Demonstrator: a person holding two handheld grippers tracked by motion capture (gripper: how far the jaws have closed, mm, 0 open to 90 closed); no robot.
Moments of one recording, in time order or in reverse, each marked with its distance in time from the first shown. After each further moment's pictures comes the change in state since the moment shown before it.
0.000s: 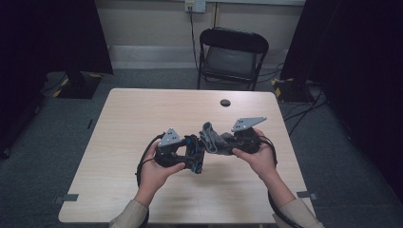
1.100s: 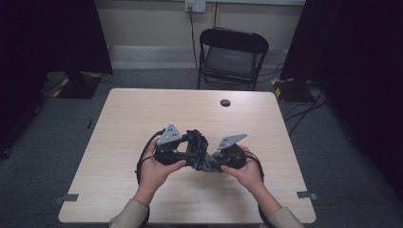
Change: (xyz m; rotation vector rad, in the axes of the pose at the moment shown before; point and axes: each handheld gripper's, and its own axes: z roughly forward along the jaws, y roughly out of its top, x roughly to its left) left arm -0.009 0.019 -0.011 -0.048 -0.004 0.040; right arm 0.018 -0.043 0.052 0.125 0.063 0.013
